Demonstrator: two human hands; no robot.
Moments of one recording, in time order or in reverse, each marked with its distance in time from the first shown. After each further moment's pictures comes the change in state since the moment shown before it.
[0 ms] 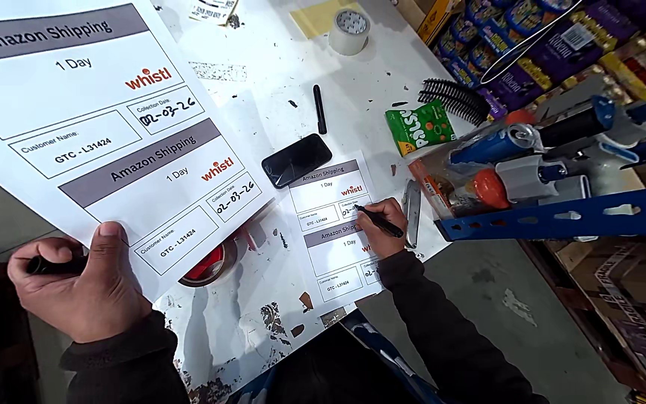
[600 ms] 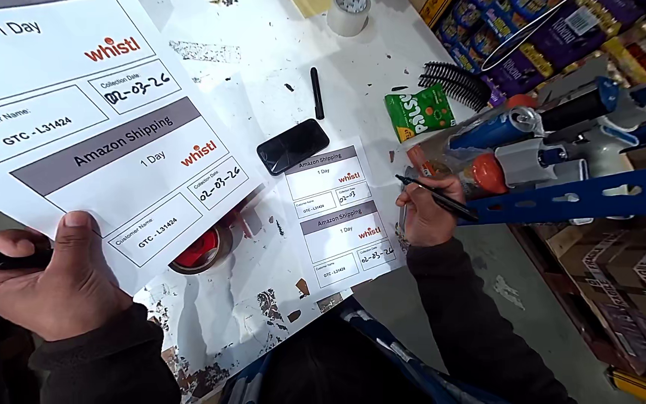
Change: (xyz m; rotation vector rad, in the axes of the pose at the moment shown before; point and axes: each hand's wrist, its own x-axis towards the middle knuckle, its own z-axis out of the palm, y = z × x) left_hand 0.008 0.000 -0.012 -0.004 -0.005 0.016; right_hand 0.020 -0.043 -0.045 0.561 0.068 -0.175
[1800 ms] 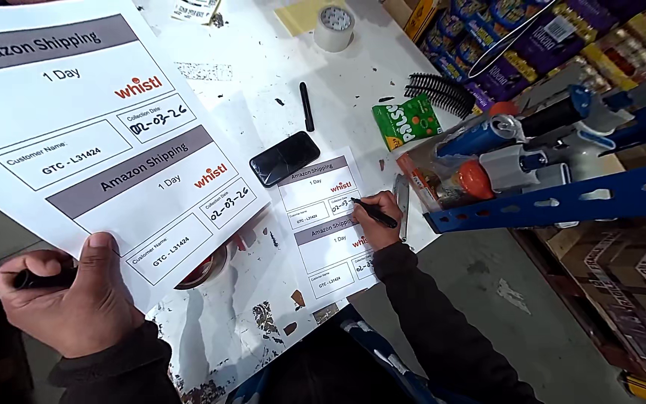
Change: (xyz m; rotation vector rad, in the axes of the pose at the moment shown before) left_hand -0.016 -0.003 0.010 -0.025 -0.056 0.002; right_hand -0.022 0.055 0.007 -0.606 -0.021 0.175
